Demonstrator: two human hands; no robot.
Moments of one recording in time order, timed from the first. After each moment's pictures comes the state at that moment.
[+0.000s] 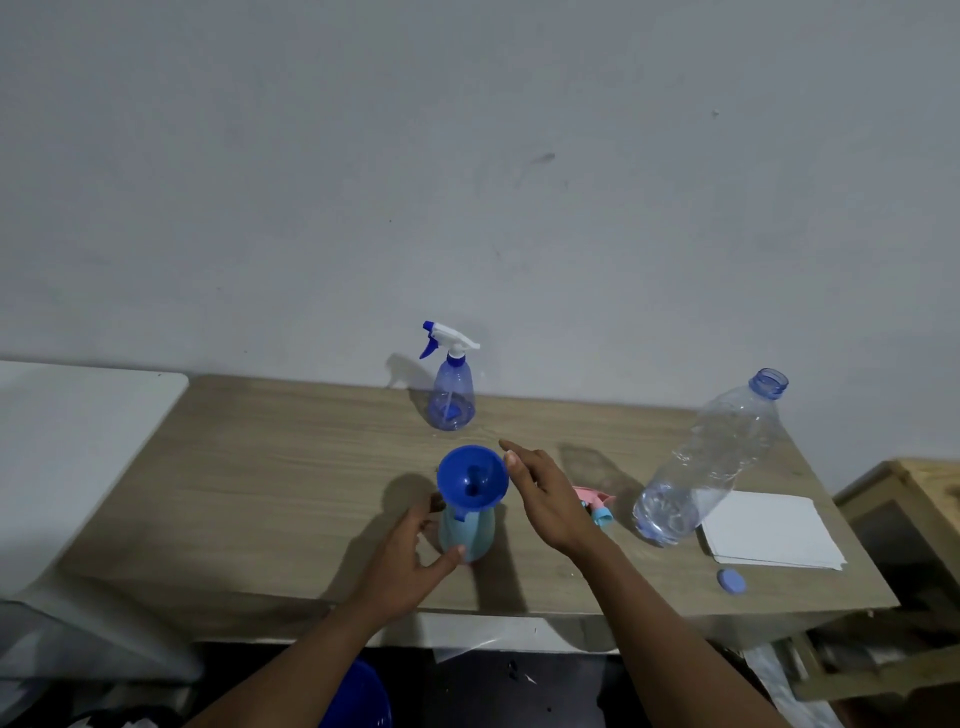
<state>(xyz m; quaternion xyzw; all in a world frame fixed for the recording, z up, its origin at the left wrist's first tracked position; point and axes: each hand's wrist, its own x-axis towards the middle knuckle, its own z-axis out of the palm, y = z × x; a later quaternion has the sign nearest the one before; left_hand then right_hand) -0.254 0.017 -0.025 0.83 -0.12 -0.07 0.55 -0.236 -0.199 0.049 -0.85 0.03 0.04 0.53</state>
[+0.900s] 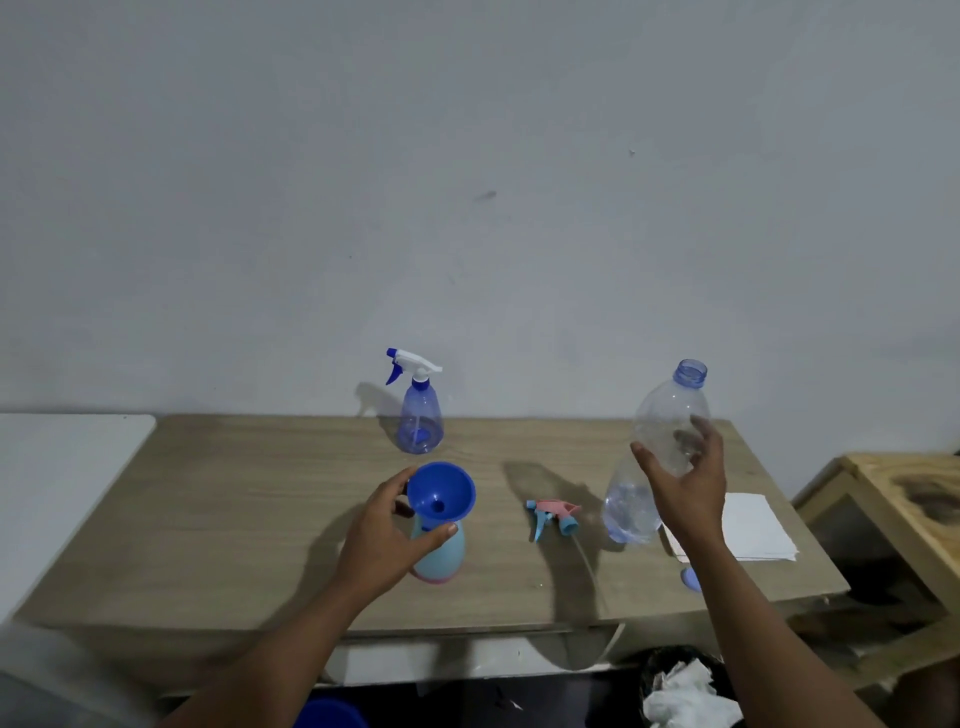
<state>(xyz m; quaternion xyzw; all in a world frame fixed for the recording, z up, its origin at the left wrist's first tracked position) -0.233 -0.004 0.016 0.83 -0.09 0.01 0.55 -0.278 -0.358 0.086 -0.78 0.23 -0.32 0.49</state>
